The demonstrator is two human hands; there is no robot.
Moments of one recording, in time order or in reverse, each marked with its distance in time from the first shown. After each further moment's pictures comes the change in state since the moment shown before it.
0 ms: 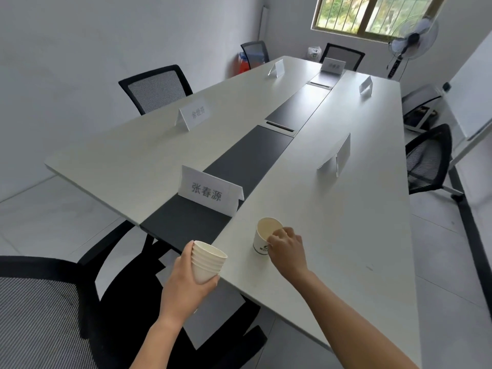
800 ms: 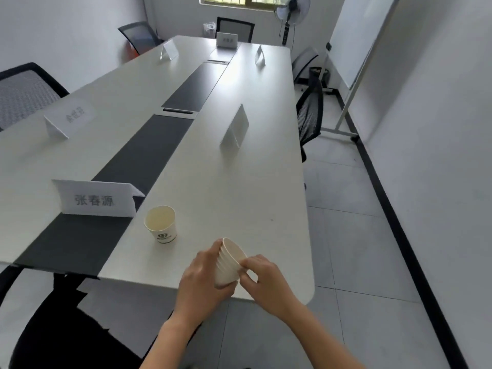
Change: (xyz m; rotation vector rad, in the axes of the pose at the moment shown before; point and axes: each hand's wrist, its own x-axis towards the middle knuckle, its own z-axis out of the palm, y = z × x) left_hand -0.073 0.101 0.135 0.133 -0.342 0.492; right_hand -0.175 0.073 -0.062 0.689 0.112 0.188
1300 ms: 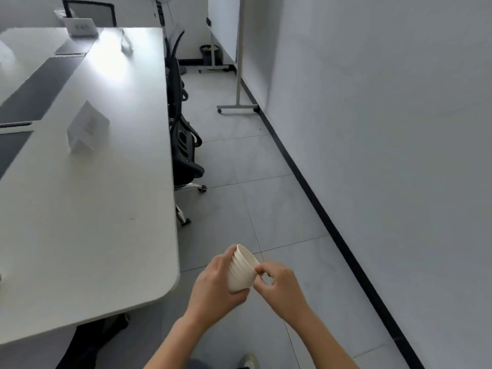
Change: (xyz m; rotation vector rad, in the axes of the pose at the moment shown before) left_hand -0.049 0.198 0.214 0.000 -0.461 0.247; right_hand -0.199 0.155 -0.171 -0.019 0.428 0.387
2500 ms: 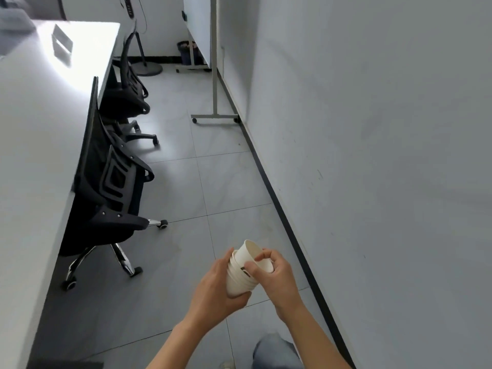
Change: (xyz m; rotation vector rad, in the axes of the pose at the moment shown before) left_hand 0.360 0.114 0.093 -0.202 -0.106 -0.074; right_hand 0.321 0.147 -0.168 0.585 0.072 0.406
